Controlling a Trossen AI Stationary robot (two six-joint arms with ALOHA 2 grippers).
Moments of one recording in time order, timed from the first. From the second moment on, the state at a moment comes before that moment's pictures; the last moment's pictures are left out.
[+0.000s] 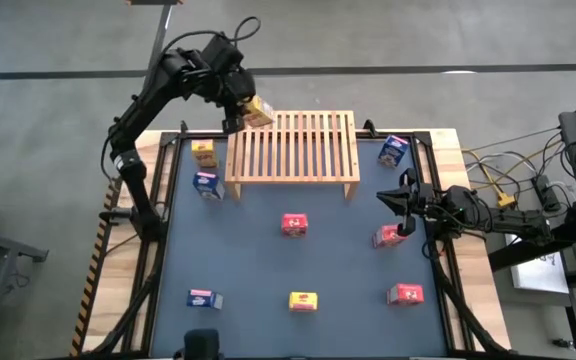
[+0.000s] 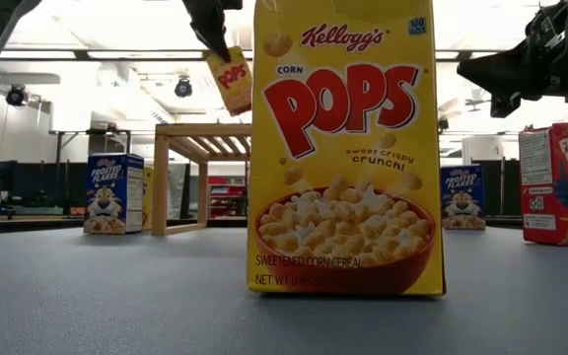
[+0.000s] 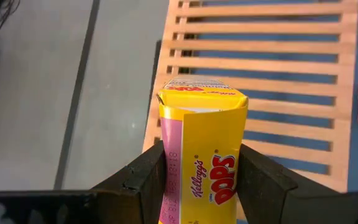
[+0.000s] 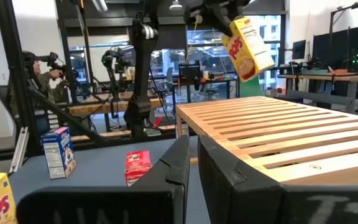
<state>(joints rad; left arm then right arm) 0.66 1.82 2.34 -1.47 0.01 0.56 -0.11 0.00 0.01 0.16 0.05 0.04</state>
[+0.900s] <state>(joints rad) 0.72 1.93 2.35 -1.57 0.00 0.54 -0.11 0.00 0.01 0.16 0.05 0.04</state>
